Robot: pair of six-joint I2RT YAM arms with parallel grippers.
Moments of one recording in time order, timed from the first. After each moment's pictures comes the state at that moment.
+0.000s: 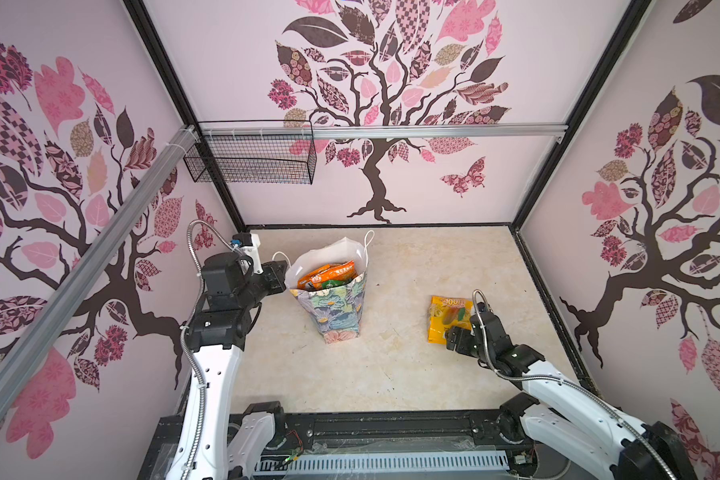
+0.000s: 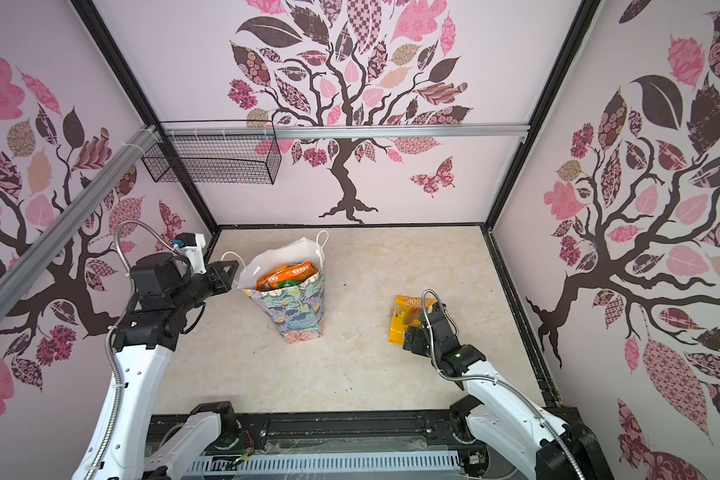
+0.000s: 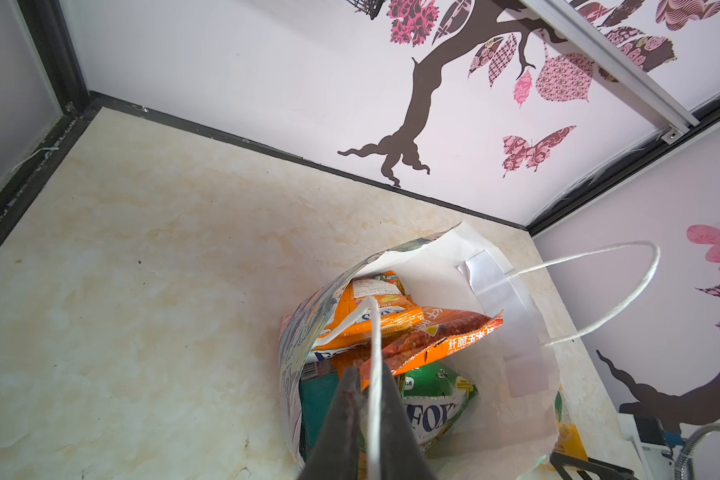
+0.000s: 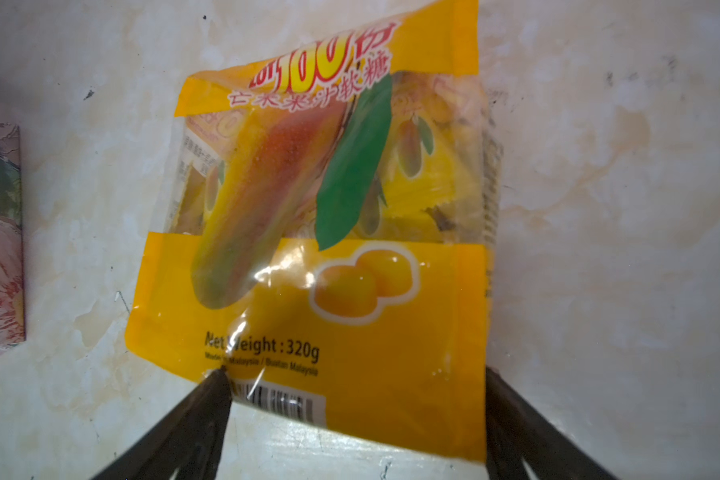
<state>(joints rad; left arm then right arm) 0.08 0.93 1.08 -0.58 0.37 -0.31 0.44 0.89 0.37 -0.35 0.12 0.64</state>
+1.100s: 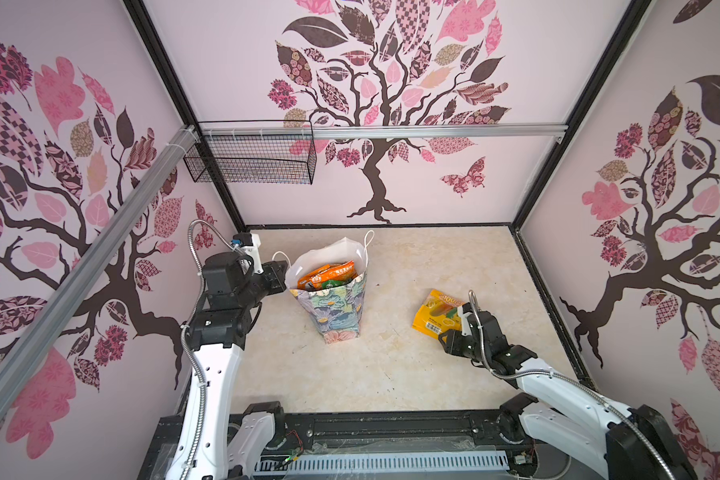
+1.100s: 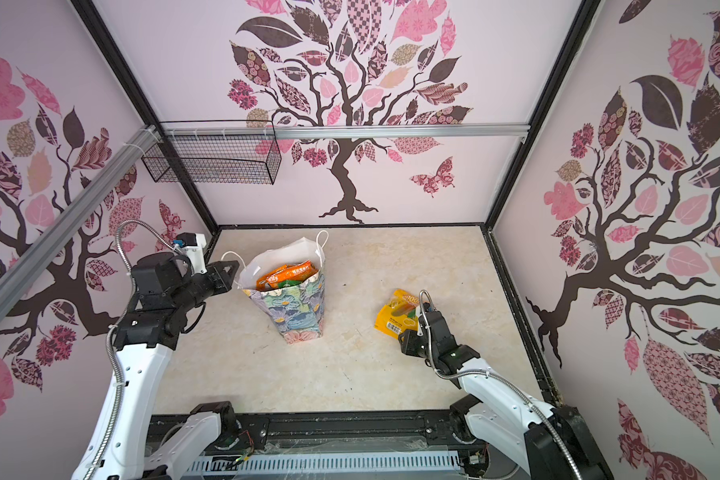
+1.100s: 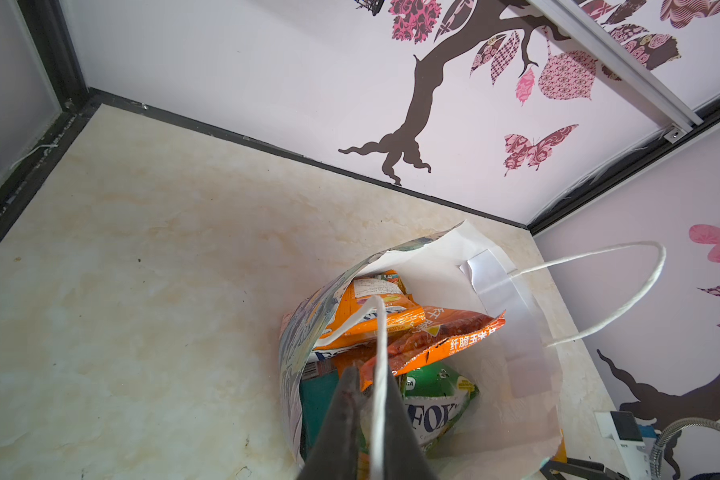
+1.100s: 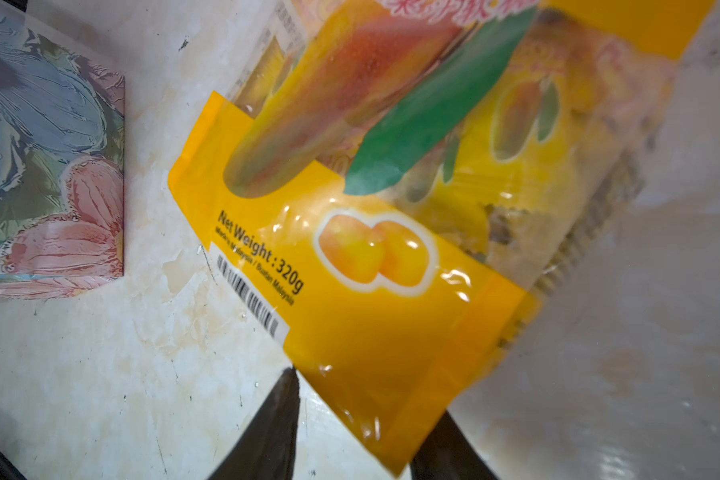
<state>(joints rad) 0.08 0.94 1.08 -0.58 0.37 -0.31 0.44 0.97 0.32 -0.15 -0.12 0.61</state>
